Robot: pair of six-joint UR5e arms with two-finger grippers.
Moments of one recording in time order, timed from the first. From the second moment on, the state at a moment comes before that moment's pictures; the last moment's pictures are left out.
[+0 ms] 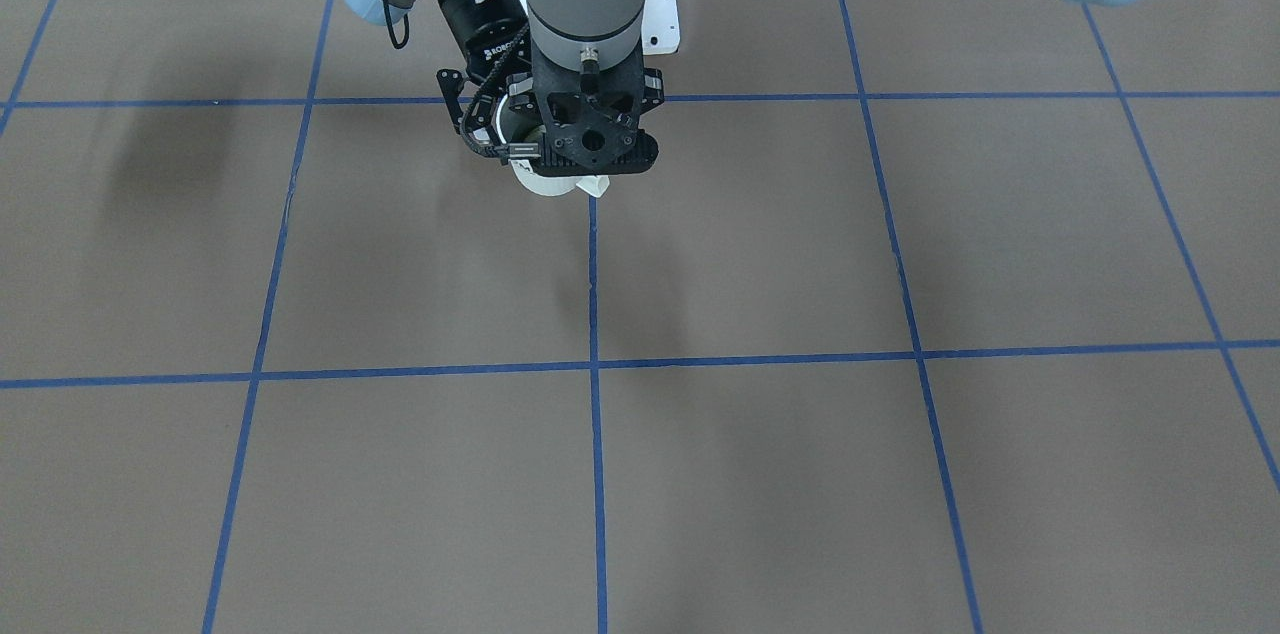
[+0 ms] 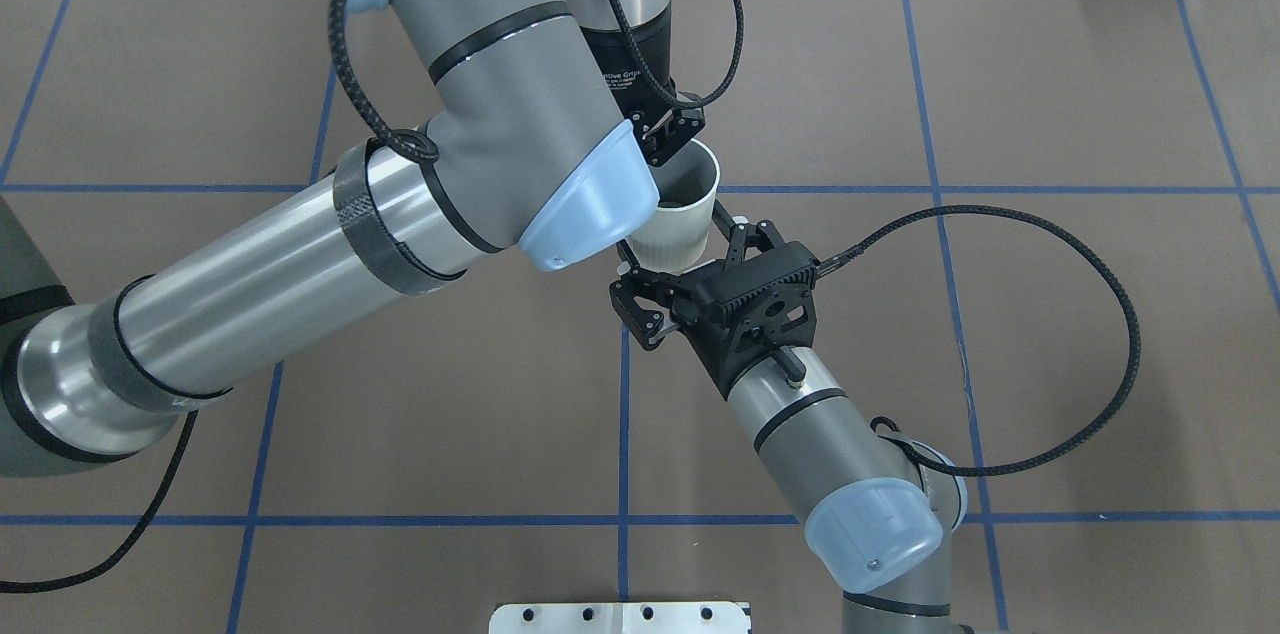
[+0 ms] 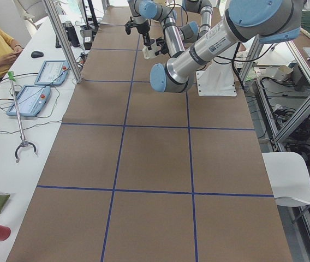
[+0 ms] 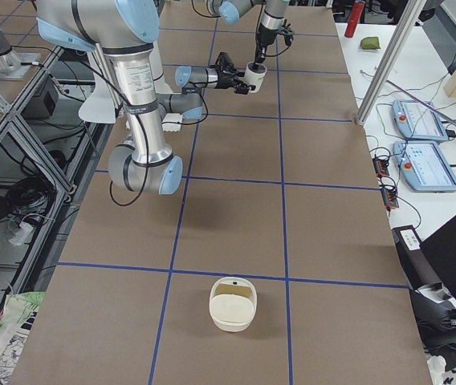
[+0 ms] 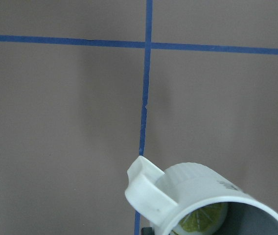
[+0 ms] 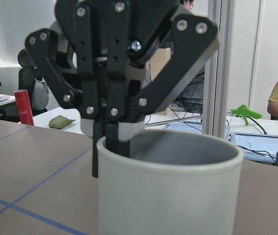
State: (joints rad) left arm -0.73 -2.72 -1.52 -1.01 -2.27 -0.99; right arm 0.19 -1.13 1.77 -0.55 0.71 0.67
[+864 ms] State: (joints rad) left arm -0.71 -2.72 -1.55 -1.00 -2.28 -1.00; right arm 0.19 -1.13 1.77 -0.55 0.71 0.67
